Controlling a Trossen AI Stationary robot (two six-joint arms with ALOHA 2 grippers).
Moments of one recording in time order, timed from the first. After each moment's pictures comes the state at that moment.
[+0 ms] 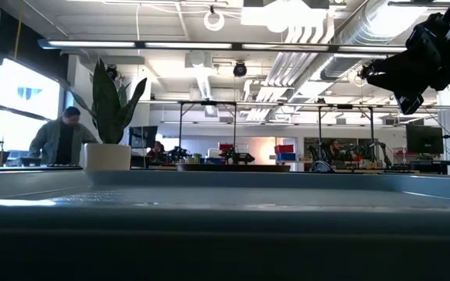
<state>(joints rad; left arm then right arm) 0.38 0.71 1.33 -1.18 0.44 -0.15 0.08 0.01 0.06 -0.12 0.19 0.41</state>
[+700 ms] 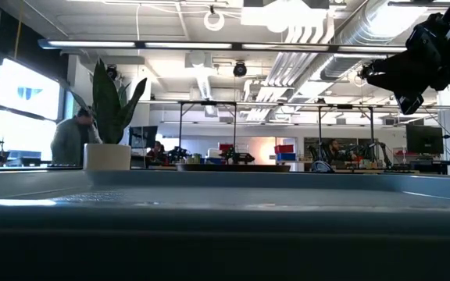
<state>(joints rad) 0.09 0.99 1.49 -1.52 0.49 -0.31 0.08 0.01 0.06 -0.12 0.19 0.41</state>
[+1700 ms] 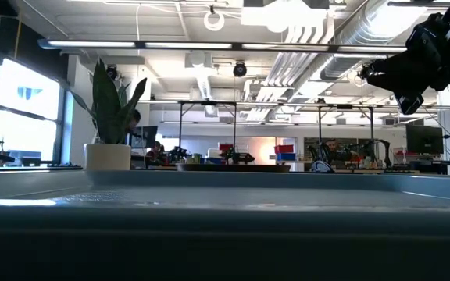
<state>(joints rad) -0.55 1.15 1.15 -1.34 0.25 -0.72 0.08 0.01 0.06 -0.12 0.19 0.41</state>
